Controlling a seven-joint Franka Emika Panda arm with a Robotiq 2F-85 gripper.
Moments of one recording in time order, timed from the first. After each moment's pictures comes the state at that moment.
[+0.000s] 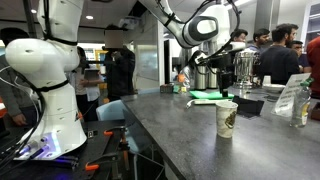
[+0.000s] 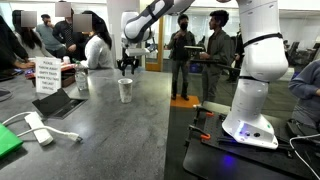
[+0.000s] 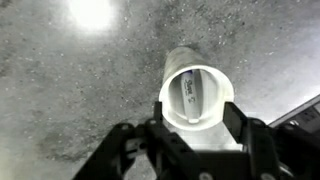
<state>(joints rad) -0.01 0.36 -0.01 -1.89 -0.06 2.40 0.42</state>
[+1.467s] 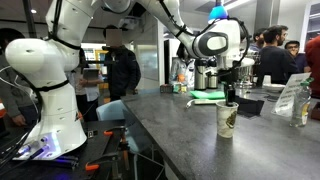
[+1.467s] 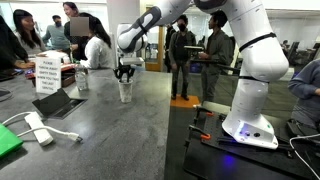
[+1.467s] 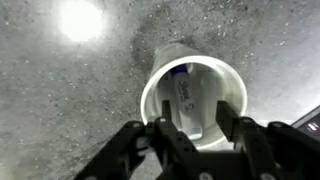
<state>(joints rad) 0.00 0.55 -0.03 -1.74 0.02 2.40 0.42</state>
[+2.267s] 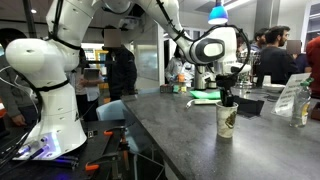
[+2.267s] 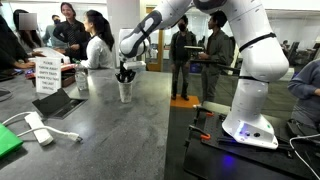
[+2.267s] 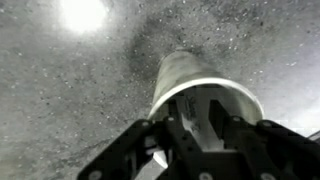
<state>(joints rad) 0.01 0.55 -0.04 -1.80 0.01 2.47 0.32</state>
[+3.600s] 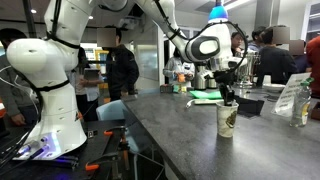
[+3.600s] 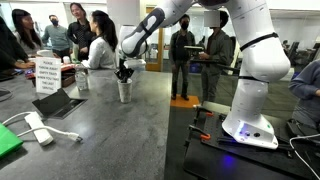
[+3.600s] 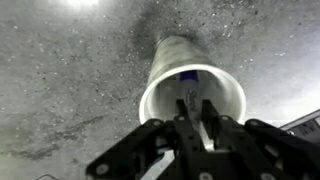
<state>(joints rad) 0.04 0.50 -0.06 -1.86 -0.02 2.58 0.30</state>
